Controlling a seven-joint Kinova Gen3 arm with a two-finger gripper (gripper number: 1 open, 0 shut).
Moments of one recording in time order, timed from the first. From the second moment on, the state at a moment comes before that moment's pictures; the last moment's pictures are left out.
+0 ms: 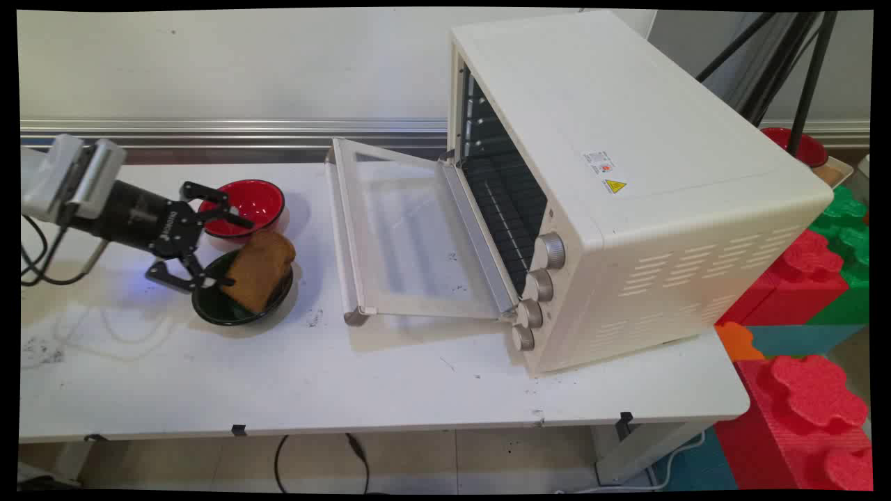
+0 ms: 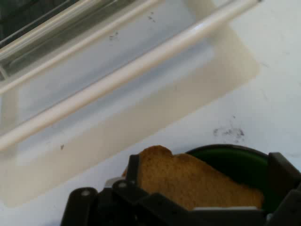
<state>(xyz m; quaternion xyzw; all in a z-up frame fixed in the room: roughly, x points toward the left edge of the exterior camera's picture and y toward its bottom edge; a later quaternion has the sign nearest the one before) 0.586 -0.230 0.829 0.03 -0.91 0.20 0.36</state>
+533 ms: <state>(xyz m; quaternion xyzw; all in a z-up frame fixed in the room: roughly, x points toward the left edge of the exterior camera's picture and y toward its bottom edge) 0.556 -0.255 0.812 0.13 -0.90 0.20 0.37</state>
